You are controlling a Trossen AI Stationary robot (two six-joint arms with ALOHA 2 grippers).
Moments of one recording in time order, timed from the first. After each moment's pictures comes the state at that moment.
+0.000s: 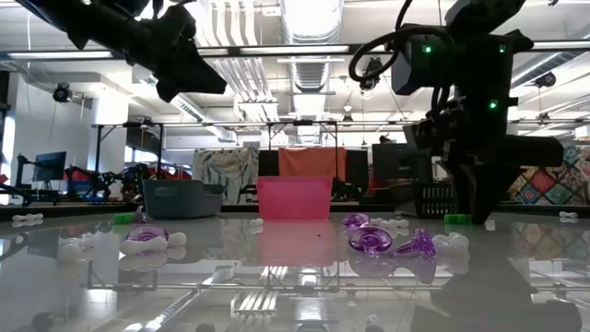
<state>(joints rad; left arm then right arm) 0.24 0.94 0.60 -0.03 -0.09 -0.14 0.09 1.62 0.86 -0.74 0.16 0.12</state>
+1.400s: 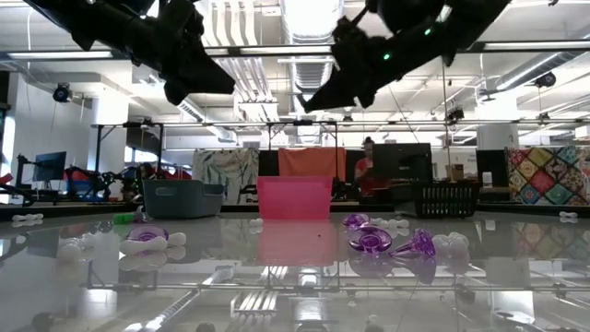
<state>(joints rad) 0.16 1.01 0.60 0.04 -0.09 -0.19 -0.14 1.54 0.86 0.32 0.19 -0.08</state>
